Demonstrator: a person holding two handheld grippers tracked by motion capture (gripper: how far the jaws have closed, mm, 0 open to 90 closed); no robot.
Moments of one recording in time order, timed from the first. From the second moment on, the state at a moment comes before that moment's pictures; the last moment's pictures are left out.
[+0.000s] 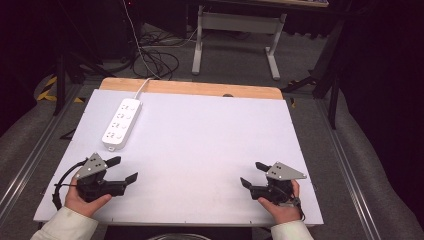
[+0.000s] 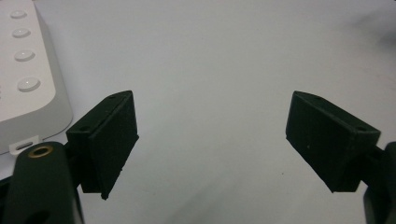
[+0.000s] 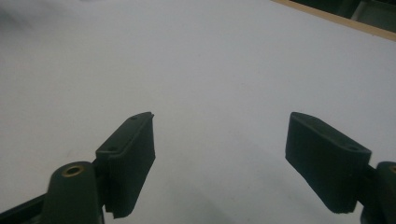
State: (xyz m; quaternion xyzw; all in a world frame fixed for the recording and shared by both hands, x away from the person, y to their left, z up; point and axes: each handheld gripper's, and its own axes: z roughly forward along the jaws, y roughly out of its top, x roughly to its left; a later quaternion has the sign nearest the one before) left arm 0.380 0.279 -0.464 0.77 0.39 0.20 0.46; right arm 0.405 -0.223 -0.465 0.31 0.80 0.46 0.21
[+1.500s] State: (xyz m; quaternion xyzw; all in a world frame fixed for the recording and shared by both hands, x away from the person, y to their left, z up) left arm 0.387 0.278 -0.426 0.79 0.38 0.19 0.43; right arm 0.405 -0.217 -0.468 0.30 0.81 0.45 0.22
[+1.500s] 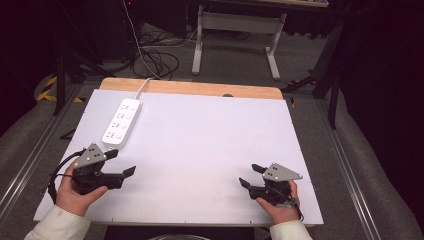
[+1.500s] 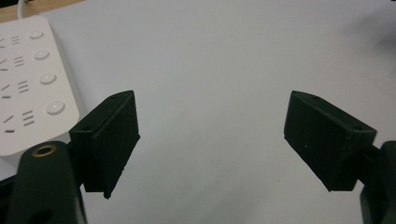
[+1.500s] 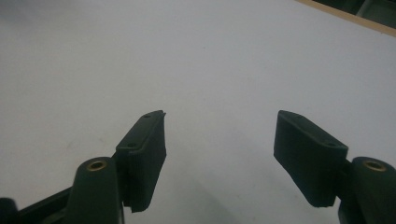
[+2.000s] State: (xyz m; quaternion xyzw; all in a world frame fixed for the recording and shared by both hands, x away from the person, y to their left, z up) left arm 0.400 0.280 -0.399 0.79 0.38 0.21 0.43; right arm 0.406 -0.217 -0.470 0.30 0.82 0.44 0.21
